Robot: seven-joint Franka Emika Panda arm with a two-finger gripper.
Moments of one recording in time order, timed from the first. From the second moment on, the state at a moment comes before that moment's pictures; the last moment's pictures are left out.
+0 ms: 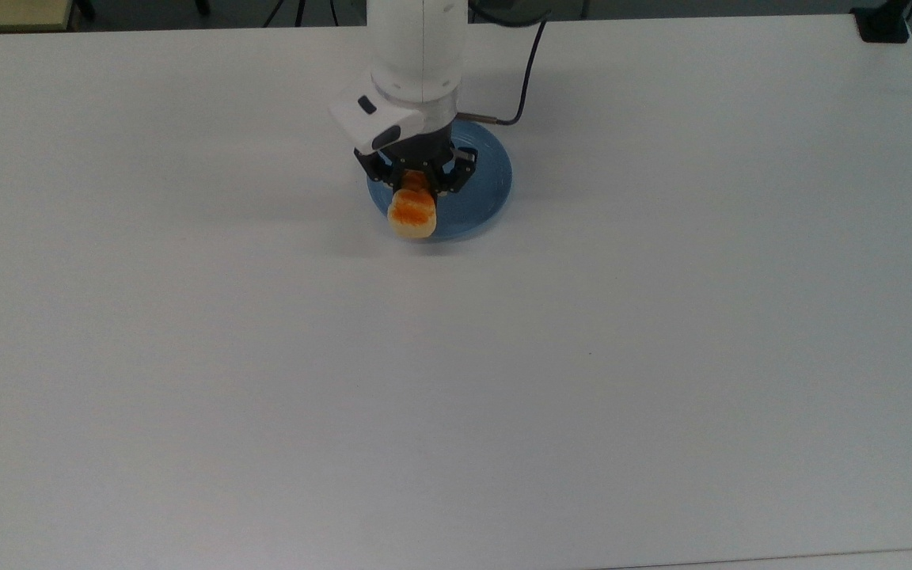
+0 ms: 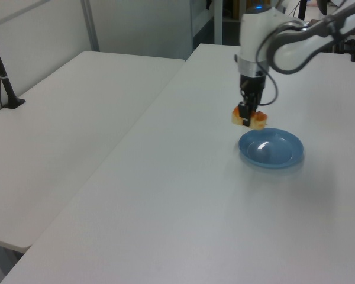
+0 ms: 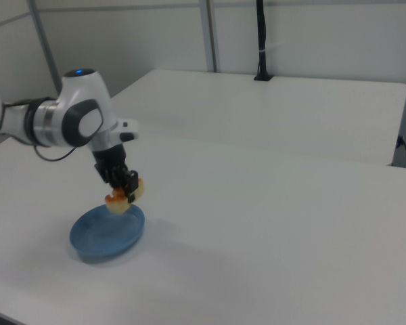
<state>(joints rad) 0.07 0.14 0.03 -2.02 -0.07 2.21 0.27</state>
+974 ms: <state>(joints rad) 0.13 0.08 0.03 -2.29 -0.07 2.41 0.26</state>
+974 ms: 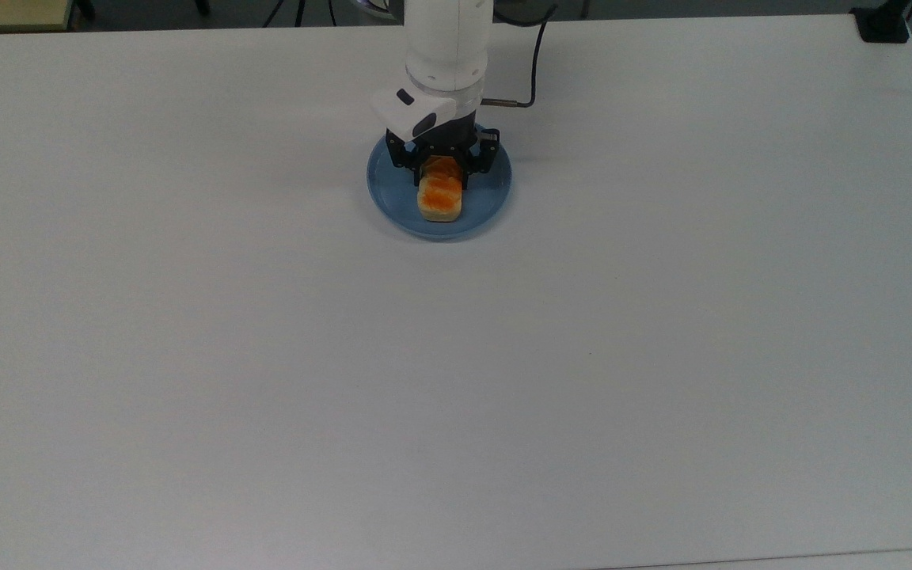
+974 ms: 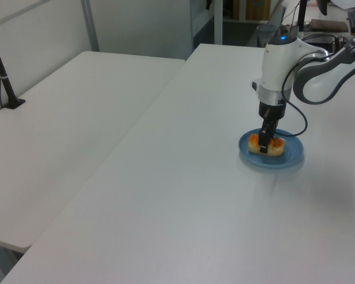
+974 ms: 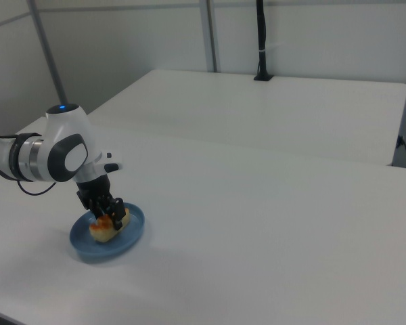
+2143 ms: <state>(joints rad) 0.07 0.04 0.02 -1.69 -0.07 1.76 0.23</state>
